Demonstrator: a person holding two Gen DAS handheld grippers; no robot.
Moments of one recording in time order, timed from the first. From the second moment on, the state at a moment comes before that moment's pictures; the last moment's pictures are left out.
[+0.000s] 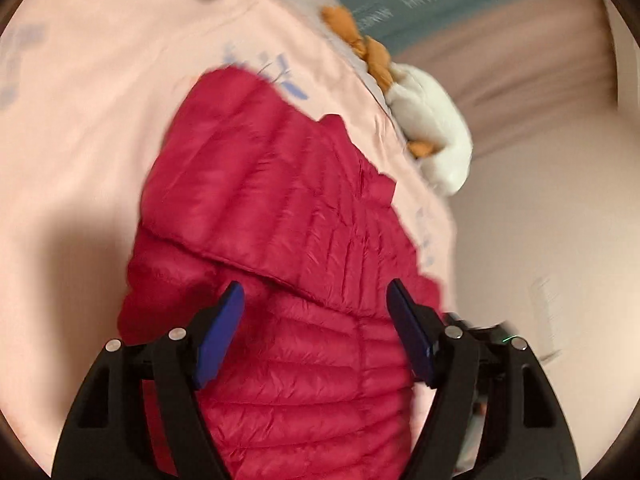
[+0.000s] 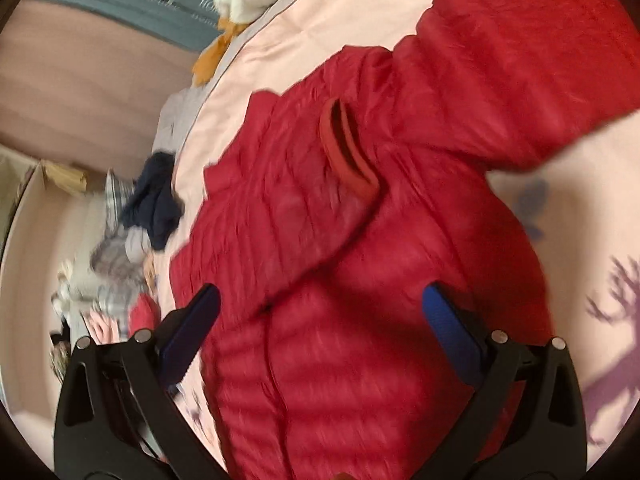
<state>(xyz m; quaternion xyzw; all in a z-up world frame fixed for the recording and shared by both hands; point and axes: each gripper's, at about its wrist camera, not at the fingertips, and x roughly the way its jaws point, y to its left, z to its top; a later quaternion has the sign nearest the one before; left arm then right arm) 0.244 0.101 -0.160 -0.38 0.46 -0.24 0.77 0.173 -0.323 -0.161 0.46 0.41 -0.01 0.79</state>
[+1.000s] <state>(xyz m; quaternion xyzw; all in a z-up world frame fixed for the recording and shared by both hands) 0.291 0.136 -0.226 -0.51 0.43 -0.14 0.73 0.195 -0.353 -0.193 0.47 0.38 -0.13 0.78</state>
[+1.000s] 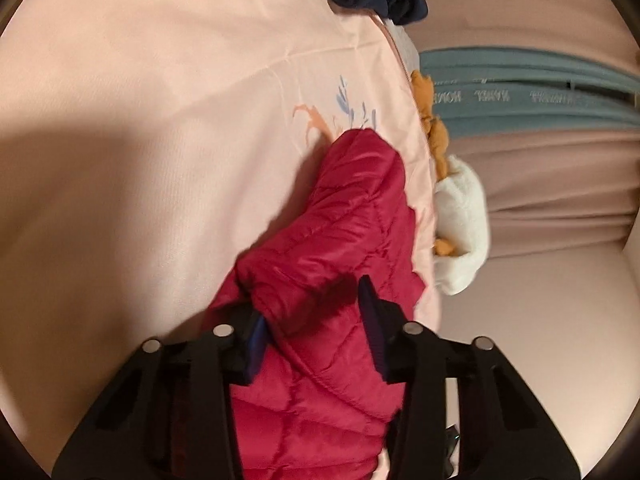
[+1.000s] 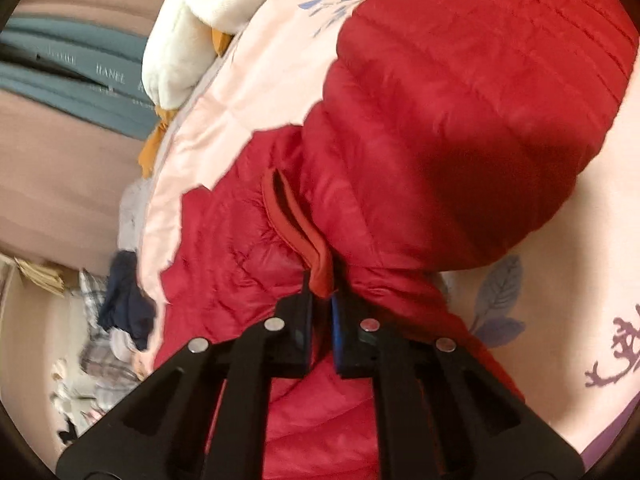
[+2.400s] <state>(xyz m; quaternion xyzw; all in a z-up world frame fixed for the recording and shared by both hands) 0.276 -0.008 -0.171 0.05 0.47 -0.09 0.88 0.233 -0.225 -0.171 0.03 0.43 -0.10 0.90</state>
